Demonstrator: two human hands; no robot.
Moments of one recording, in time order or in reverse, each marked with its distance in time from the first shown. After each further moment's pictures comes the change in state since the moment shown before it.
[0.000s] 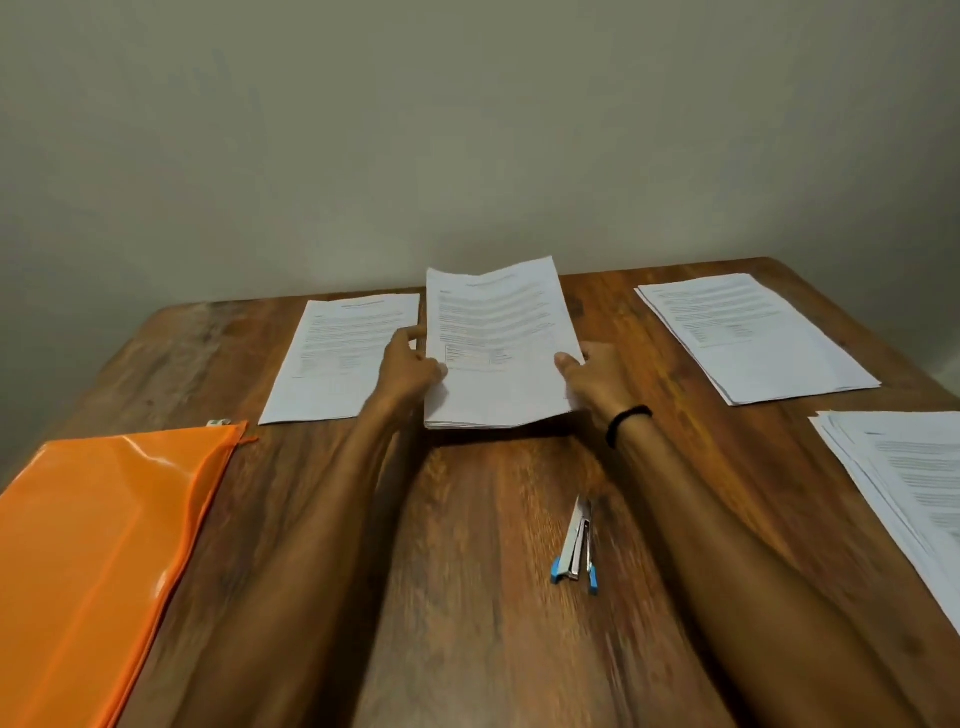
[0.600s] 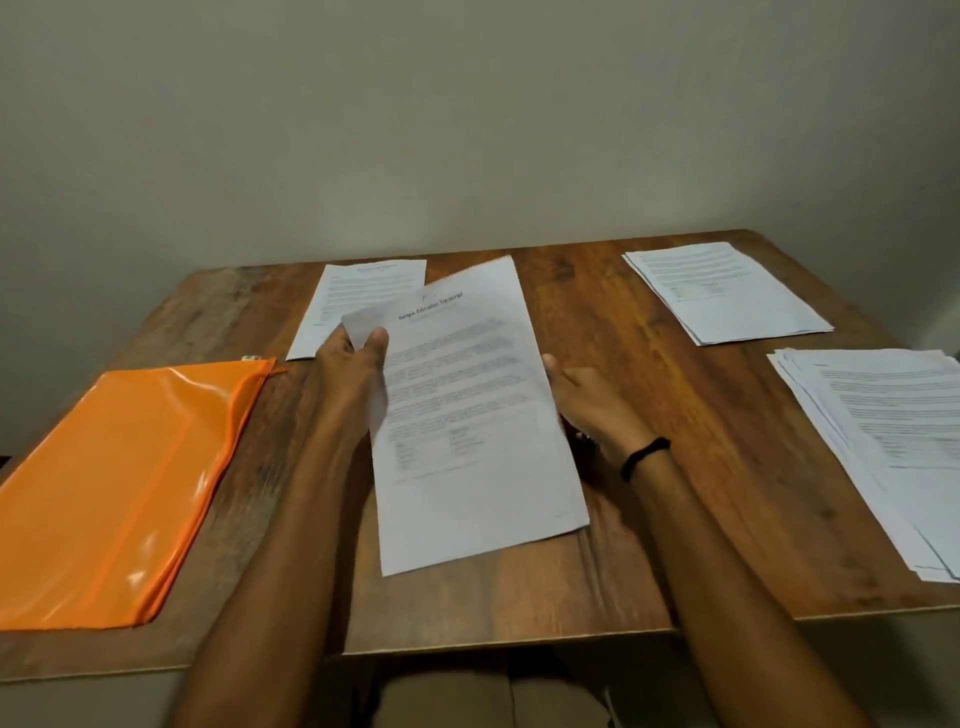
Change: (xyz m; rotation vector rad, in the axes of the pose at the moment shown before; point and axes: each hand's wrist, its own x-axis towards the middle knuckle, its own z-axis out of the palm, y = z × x) left_hand -0.128 -0.039 -0.058 -0.464 0.175 0.130; right_hand -0.153 0.010 -0.032 -0.128 -0.283 -0.017
